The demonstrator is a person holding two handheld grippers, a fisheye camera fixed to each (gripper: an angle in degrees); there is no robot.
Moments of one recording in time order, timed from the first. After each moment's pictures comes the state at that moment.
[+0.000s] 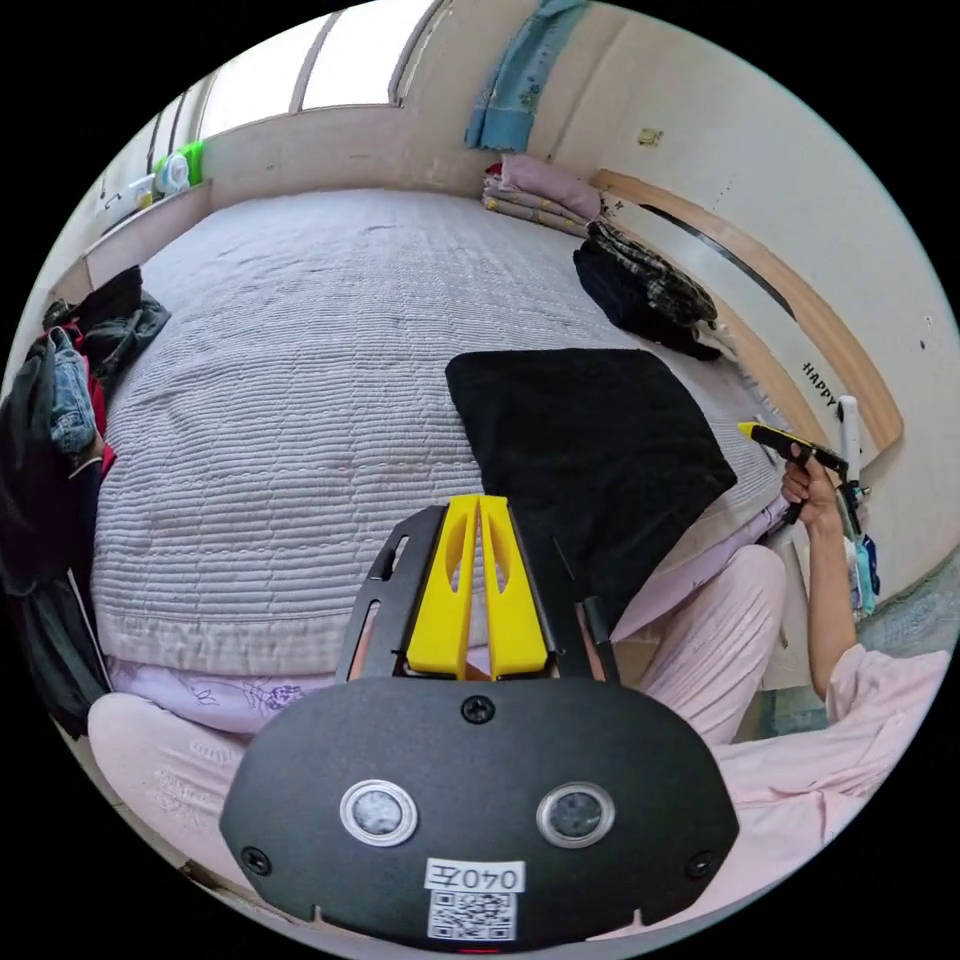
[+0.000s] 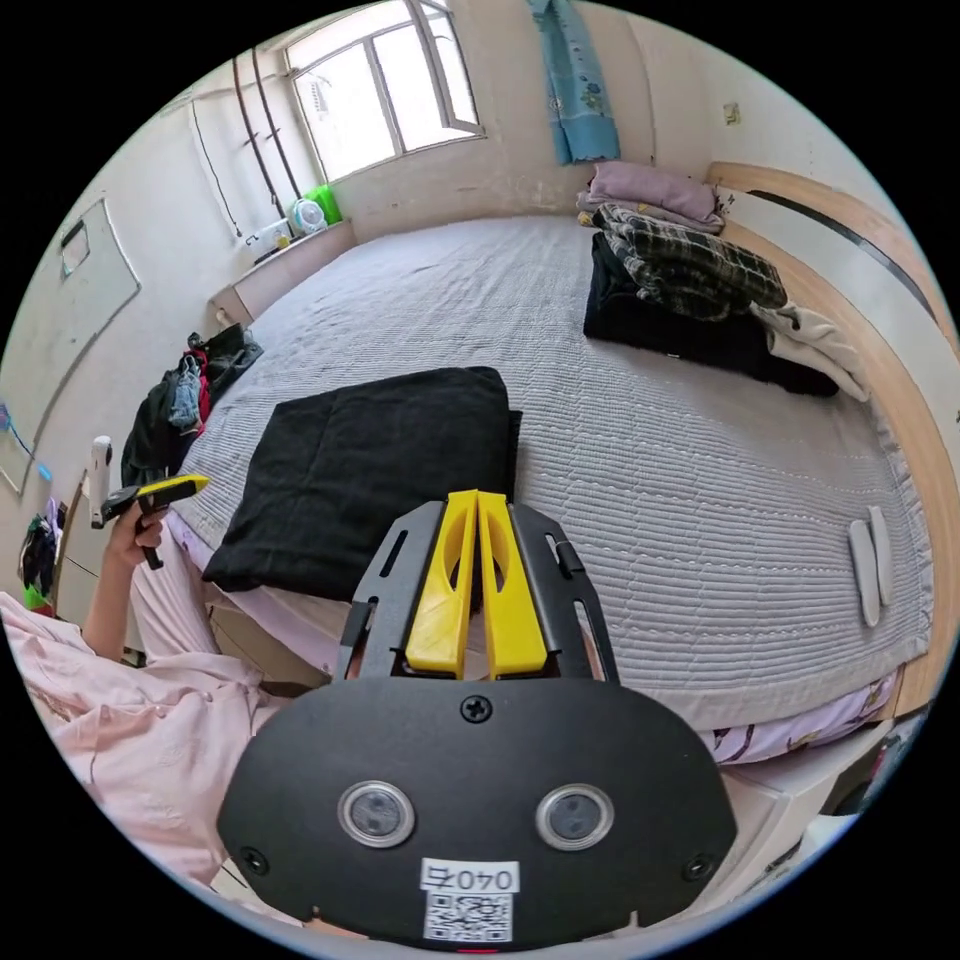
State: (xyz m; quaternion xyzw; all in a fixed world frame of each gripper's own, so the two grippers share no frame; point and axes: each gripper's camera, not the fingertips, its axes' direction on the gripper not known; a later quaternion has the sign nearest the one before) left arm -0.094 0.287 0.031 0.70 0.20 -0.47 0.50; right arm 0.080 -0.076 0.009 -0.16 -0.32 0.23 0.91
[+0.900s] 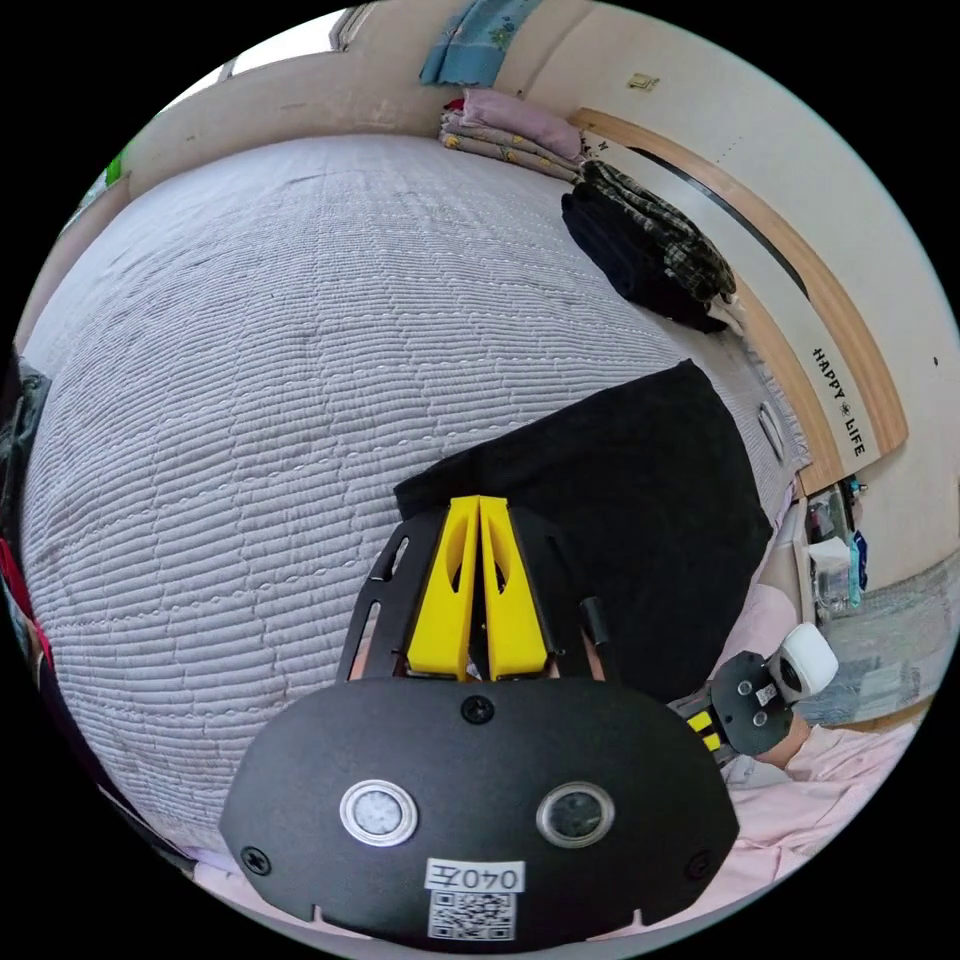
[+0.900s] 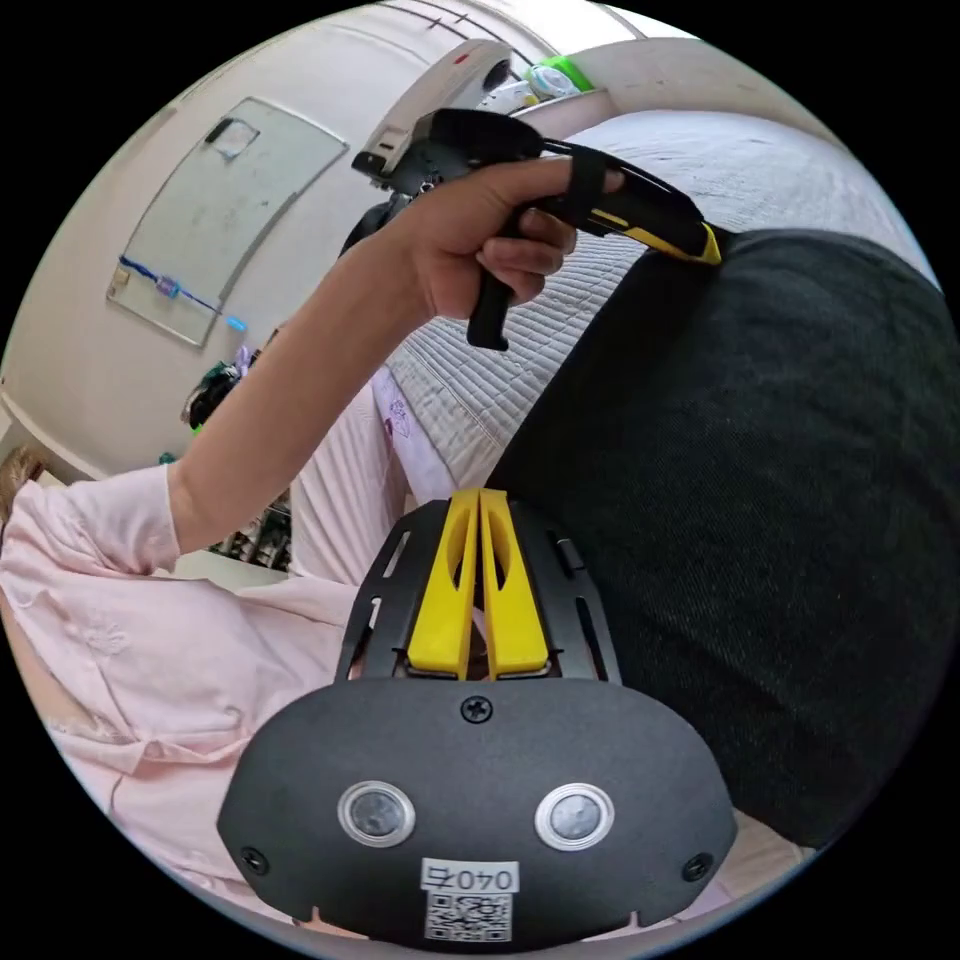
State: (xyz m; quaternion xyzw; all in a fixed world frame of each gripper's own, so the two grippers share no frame) left arm -0.335 0.129 0.014 0.68 0.23 -0.40 0.57; right arm -0.091 -0.155 0.038 -0.17 -0.67 0.06 0.72
